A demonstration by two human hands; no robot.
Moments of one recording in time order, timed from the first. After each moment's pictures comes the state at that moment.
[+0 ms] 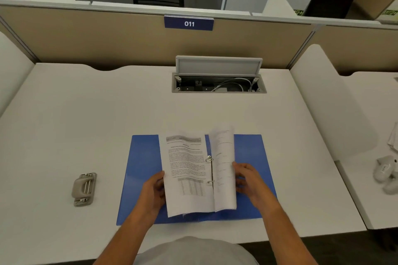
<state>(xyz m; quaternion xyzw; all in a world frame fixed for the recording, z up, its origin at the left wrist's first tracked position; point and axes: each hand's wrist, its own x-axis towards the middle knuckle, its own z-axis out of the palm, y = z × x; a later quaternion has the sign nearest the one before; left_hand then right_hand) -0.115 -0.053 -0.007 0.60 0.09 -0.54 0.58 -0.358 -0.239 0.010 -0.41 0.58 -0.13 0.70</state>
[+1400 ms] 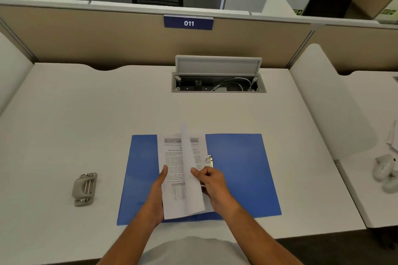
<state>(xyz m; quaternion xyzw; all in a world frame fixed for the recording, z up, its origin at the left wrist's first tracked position) -0.129 -0.065 -0.020 0.53 0.09 -0.62 0.58 -0.265 -0.170 0.008 -0.41 0.51 -0.15 0.74</state>
